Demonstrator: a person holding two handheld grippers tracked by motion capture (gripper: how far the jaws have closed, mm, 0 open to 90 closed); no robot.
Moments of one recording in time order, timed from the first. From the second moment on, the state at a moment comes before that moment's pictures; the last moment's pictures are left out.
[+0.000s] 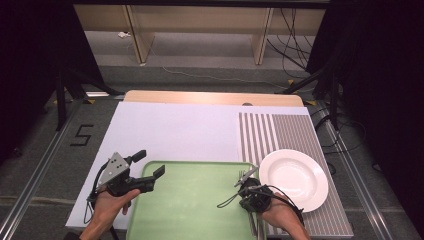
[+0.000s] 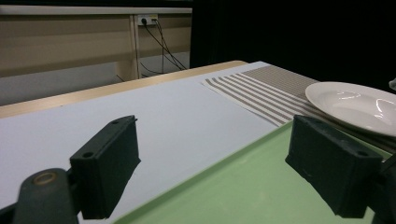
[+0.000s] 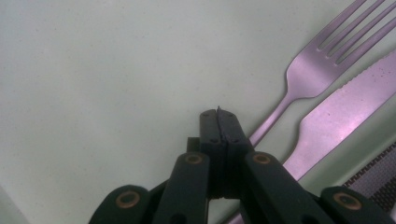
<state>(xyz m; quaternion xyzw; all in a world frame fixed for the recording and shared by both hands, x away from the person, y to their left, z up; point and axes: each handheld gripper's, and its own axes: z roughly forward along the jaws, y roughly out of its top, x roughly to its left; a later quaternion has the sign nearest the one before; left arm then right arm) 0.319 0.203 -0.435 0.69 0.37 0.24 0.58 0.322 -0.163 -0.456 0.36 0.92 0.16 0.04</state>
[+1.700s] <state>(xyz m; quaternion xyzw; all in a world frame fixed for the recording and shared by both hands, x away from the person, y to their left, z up) 0.315 0.203 -0.435 0.69 0.37 0.22 0.58 0.328 -0.197 -0.429 0.38 0.88 0.29 0.01</state>
